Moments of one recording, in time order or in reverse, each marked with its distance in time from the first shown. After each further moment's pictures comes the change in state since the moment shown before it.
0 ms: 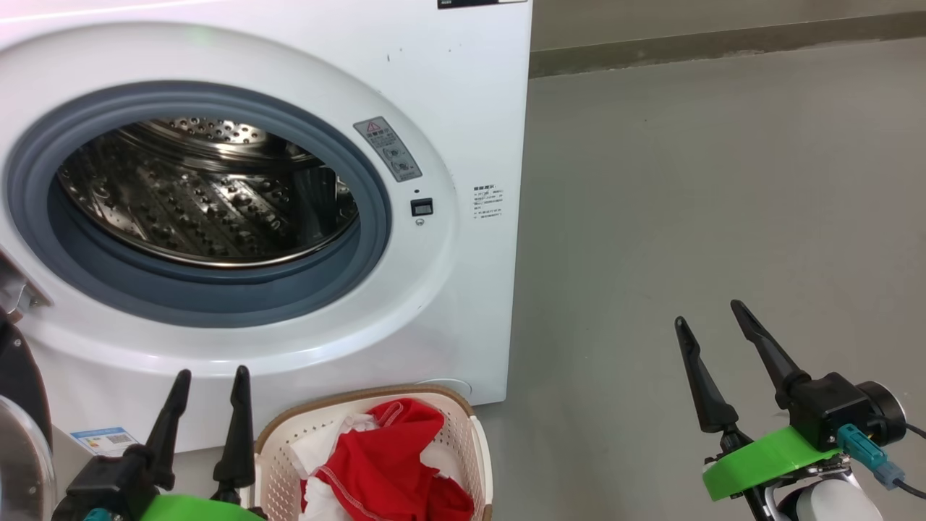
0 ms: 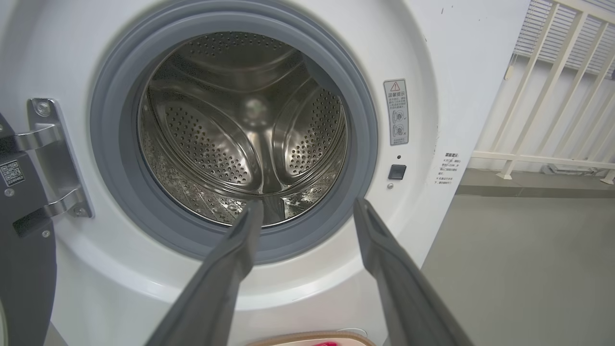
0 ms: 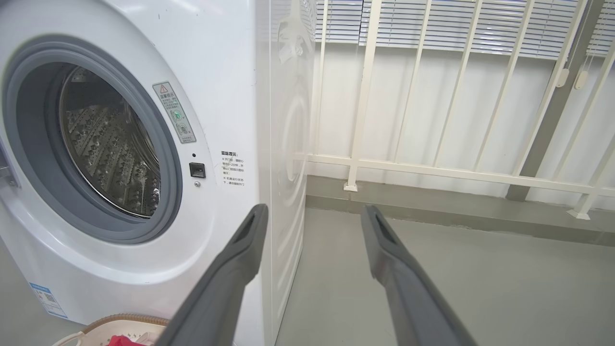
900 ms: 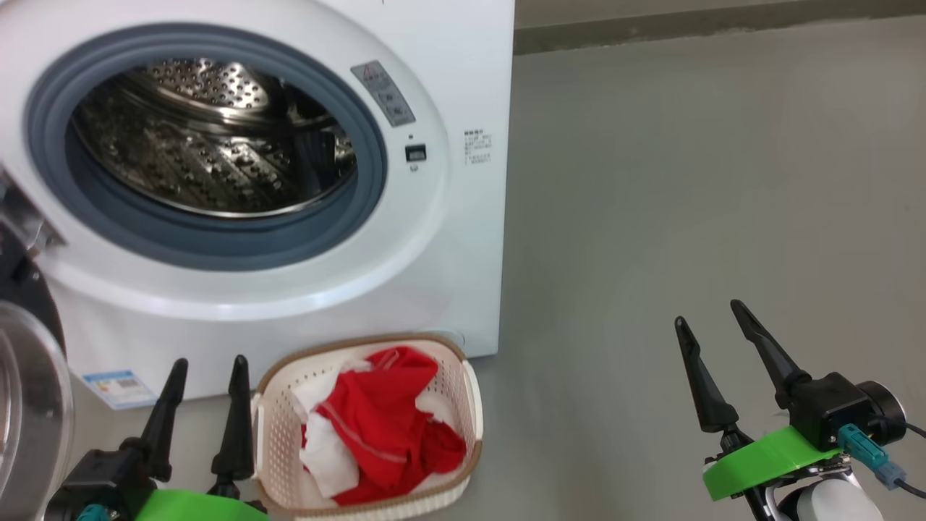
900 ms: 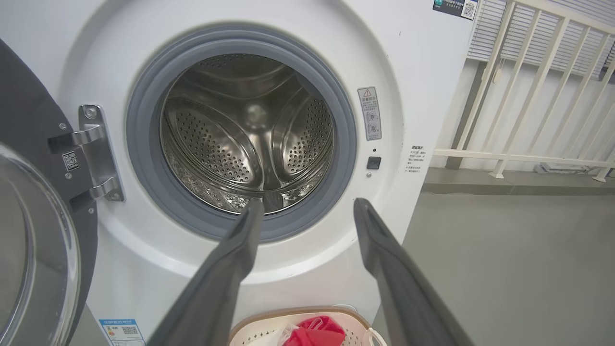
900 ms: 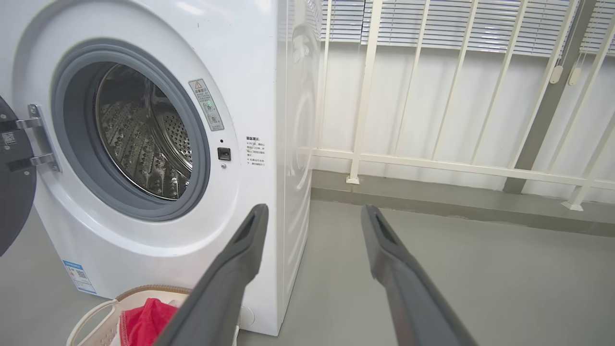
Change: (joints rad) left arm 0.001 0.018 -0.016 -0.052 -0.004 0.032 0.015; right arm 0.008 -0.003 0.003 -0.003 0.006 0.000 0.000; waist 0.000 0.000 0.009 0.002
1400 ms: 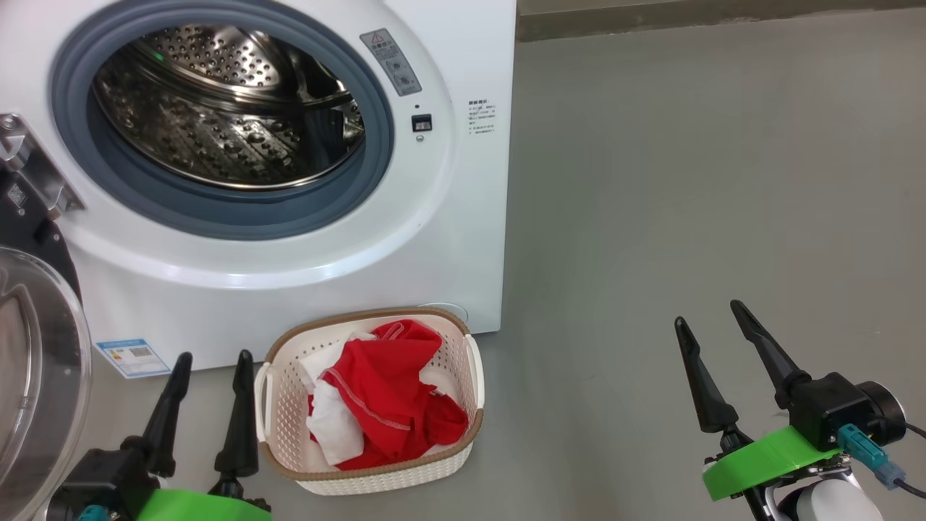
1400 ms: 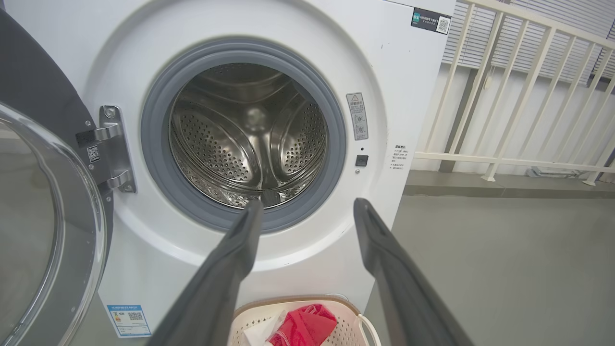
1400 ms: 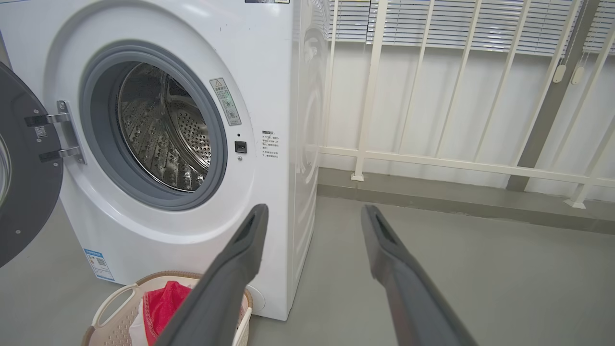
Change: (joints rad) left arm 0.000 0.008 -0.018 -0.023 -0.016 0.001 -0.010; right arm 0.000 0.000 0.000 0.002 0.000 0.000 0.000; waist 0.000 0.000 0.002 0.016
